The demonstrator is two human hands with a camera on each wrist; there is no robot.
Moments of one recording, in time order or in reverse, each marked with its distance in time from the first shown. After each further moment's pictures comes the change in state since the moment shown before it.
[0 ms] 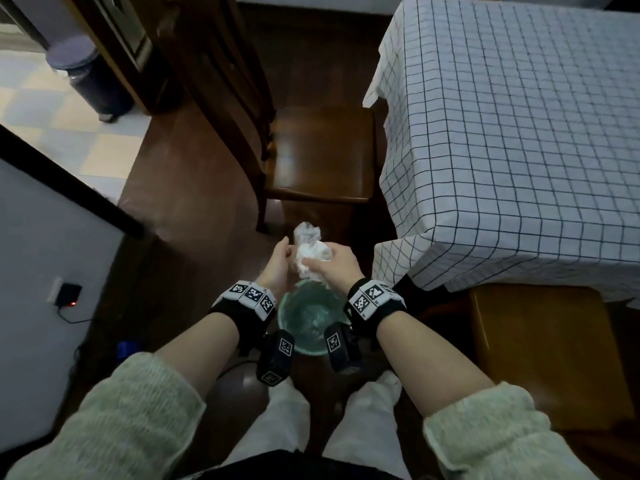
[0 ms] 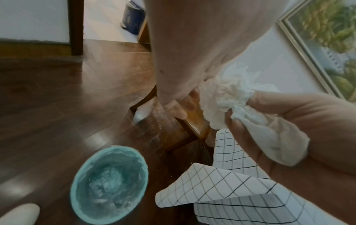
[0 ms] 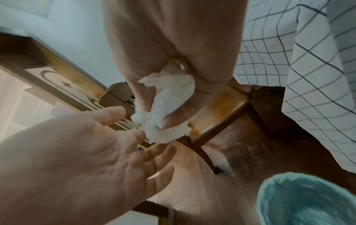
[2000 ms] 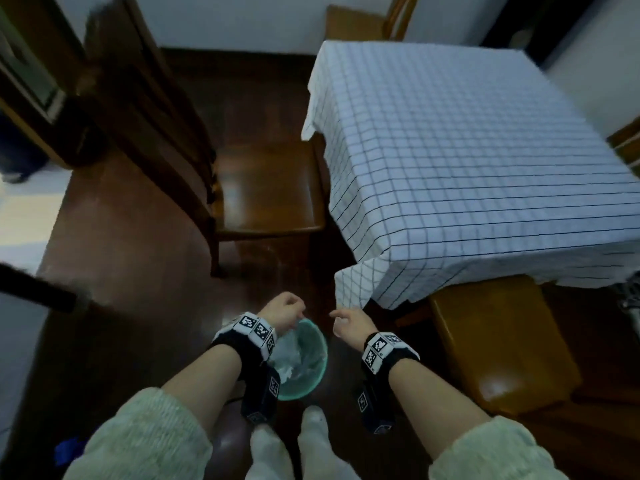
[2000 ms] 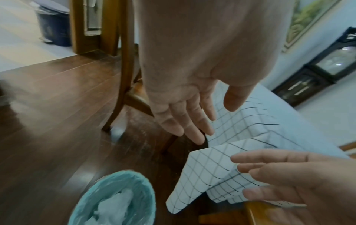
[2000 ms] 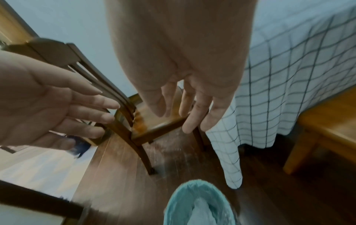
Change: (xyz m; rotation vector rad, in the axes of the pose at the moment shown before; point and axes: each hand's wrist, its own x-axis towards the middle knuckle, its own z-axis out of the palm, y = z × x) left_hand 0.035 -0.010 0.025 0.915 -0.203 0.116; right_hand -0.017 0.070 -0.055 -0.353 0.032 0.302
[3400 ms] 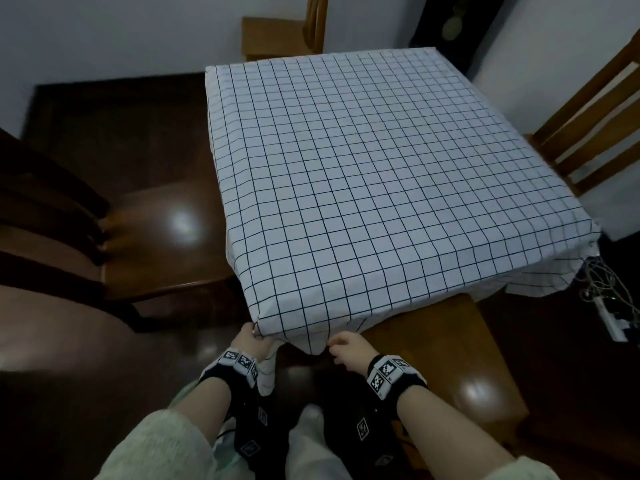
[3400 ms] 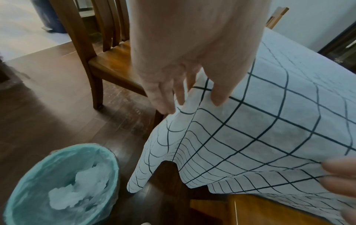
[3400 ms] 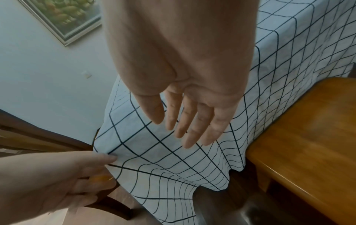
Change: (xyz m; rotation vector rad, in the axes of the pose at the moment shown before) left_hand 0.152 0.151 0.182 0.284 0.131 -0.157; right_hand 0.094 0.181 -0.233 0.248 -0.044 0.095
